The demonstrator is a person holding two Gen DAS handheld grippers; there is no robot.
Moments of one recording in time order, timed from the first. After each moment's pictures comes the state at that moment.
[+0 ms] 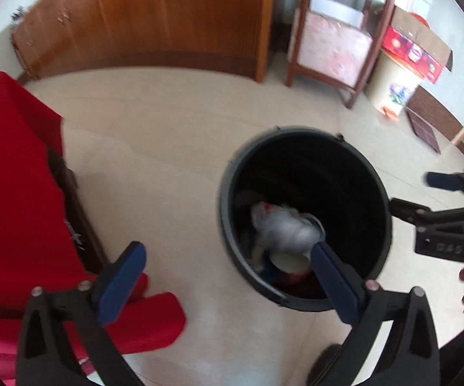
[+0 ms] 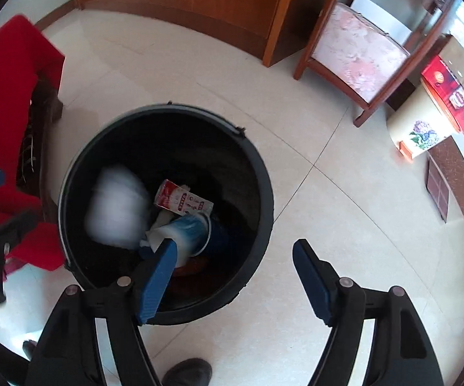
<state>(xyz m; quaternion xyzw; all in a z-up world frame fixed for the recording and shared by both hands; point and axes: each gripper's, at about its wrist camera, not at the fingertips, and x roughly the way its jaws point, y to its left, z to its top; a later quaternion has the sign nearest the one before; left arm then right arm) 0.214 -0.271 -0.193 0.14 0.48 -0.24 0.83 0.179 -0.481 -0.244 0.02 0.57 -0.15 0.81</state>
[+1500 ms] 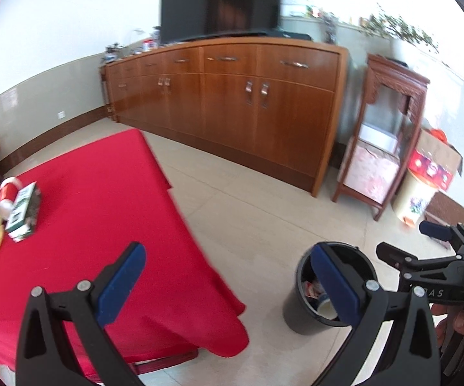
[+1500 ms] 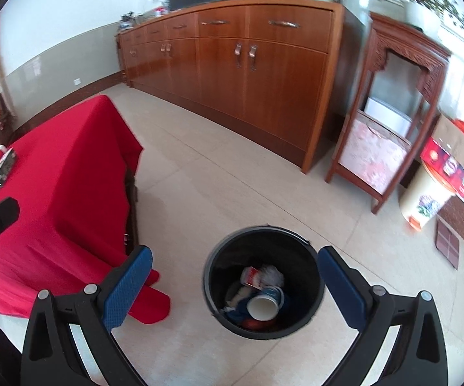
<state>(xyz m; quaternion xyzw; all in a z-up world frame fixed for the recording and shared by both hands) 0.172 -0.111 -0.032 0.03 0.31 -0.14 0.94 0.143 -0.326 -0.055 0.01 0.39 -0.08 0.92</state>
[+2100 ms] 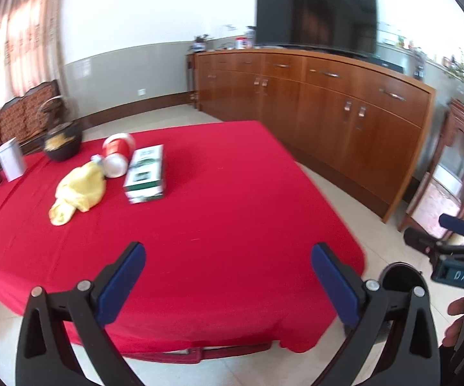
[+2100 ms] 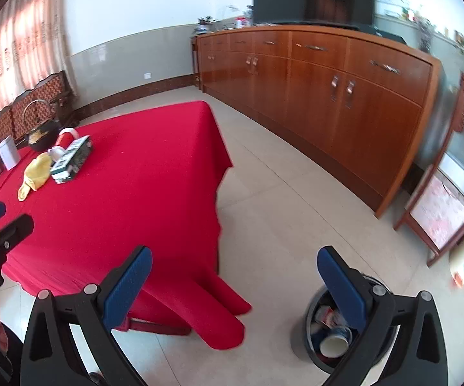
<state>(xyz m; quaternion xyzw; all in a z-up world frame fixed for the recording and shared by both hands) 0.150 0.048 -0.039 -0.03 0.31 0.03 0.95 0.196 -0.157 -0.034 -0.03 0.35 0.06 0.93</state>
